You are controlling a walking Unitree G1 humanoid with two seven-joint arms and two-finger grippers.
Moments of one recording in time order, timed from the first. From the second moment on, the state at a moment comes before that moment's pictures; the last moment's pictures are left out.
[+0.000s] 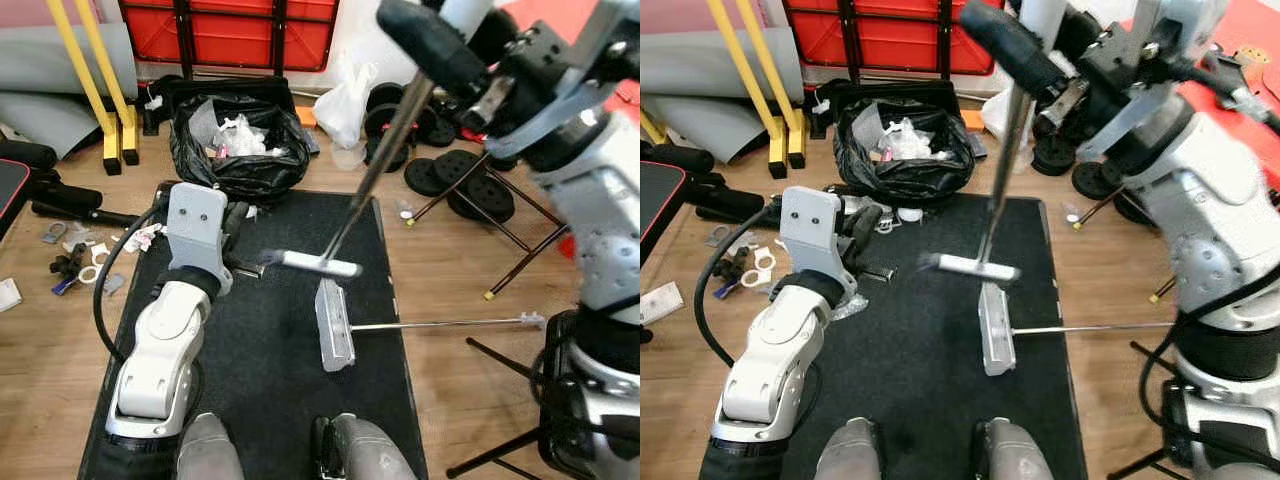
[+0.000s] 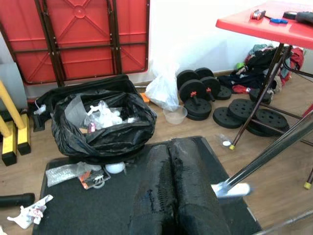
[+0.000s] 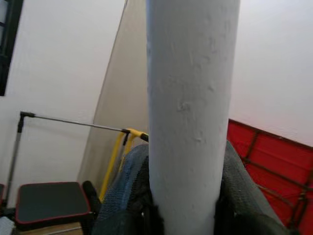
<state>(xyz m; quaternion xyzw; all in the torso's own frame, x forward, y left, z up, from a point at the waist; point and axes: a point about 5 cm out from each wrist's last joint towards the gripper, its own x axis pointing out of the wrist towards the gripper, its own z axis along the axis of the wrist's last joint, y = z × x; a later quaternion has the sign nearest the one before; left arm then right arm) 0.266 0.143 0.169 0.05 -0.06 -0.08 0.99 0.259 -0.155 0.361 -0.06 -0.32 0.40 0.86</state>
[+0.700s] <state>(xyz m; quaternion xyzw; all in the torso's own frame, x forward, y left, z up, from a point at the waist) 0.257 0.142 0.167 0.05 -0.05 -0.09 0.99 0.267 -0.178 0.298 0.01 -0.24 0.37 0.90</state>
